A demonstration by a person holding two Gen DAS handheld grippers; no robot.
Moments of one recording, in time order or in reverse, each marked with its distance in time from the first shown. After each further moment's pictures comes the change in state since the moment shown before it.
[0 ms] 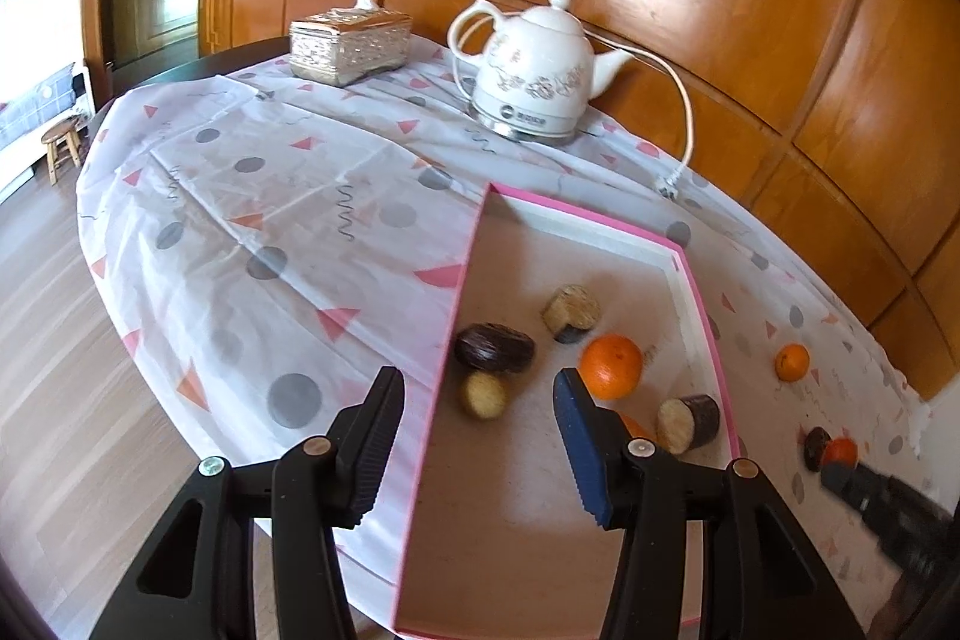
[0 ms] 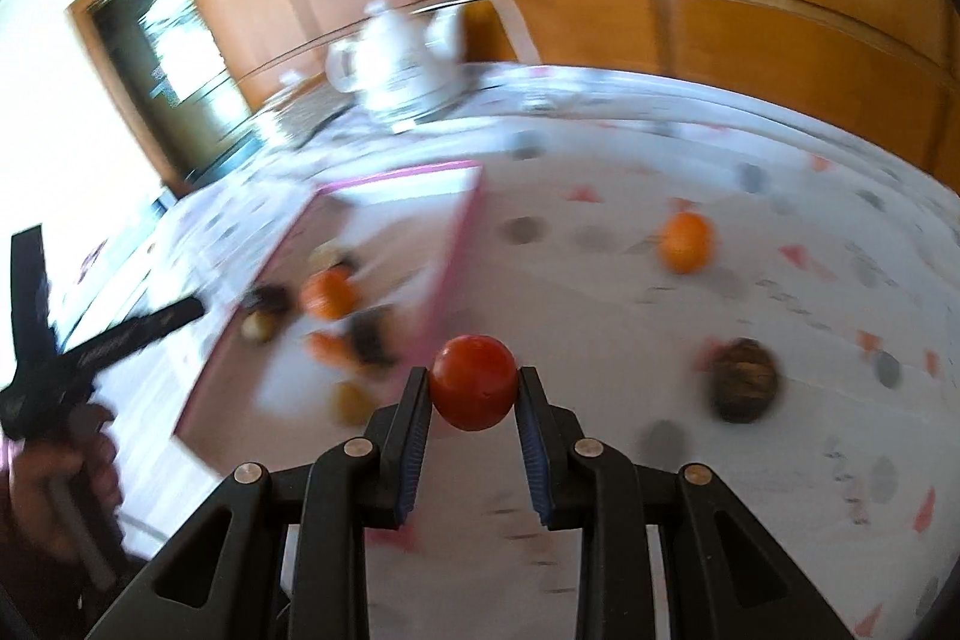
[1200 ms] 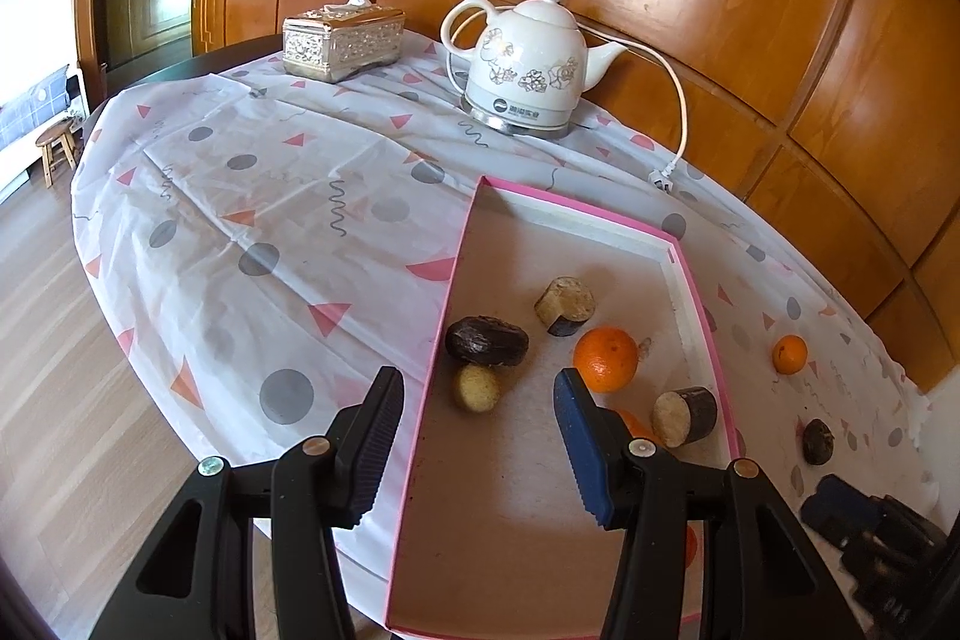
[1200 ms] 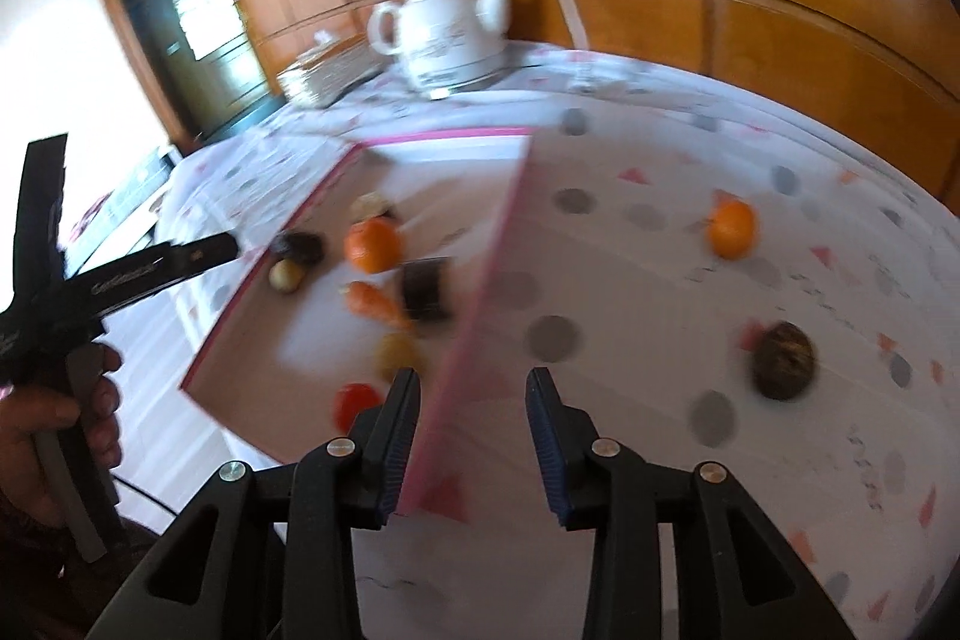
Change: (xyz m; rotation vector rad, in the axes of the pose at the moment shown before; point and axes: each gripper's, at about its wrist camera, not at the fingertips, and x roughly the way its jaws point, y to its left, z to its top) left arm 0.001 -0.007 -0.004 0.020 0.011 -0.012; right arm 0.000 0.017 -0.019 -0.028 0.025 -0.056
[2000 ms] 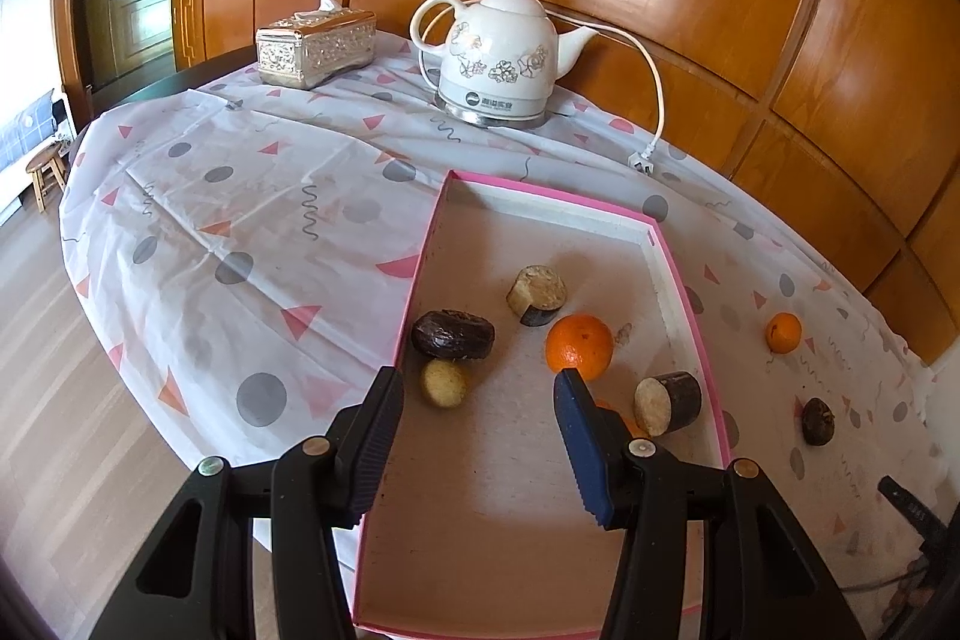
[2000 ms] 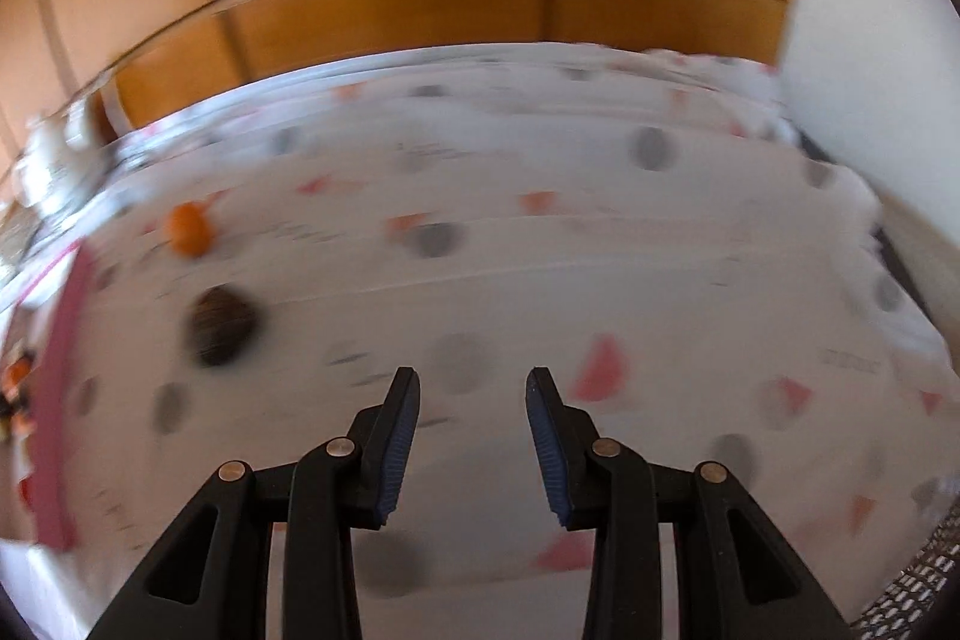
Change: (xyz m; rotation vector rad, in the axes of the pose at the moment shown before) left arm 0.005 -0.020 -0.003 0.059 0.013 0.001; right arm -0.063 -0.203 -0.072 0.513 -0.047 -0.592
